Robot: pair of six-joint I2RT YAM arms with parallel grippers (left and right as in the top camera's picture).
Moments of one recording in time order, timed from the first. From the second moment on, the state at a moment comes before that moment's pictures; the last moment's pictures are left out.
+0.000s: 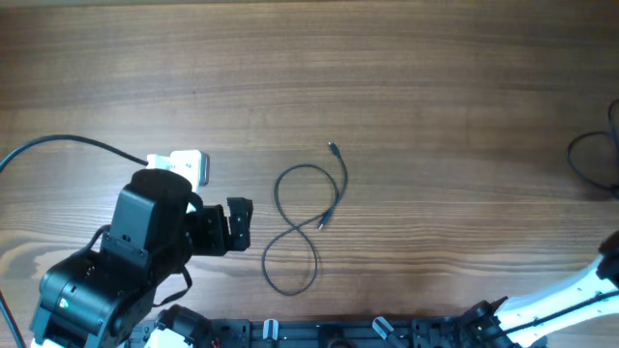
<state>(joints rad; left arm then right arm) -0.45 0.86 1.24 -1.28 -0.02 -0.44 -0.93 2.05 1.26 -0.27 0.02 0.77</state>
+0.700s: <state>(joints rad) -0.45 0.93 1.24 -1.24 -0.02 -0.44 -0.62 1.69 1.26 -0.59 -0.11 0.75</state>
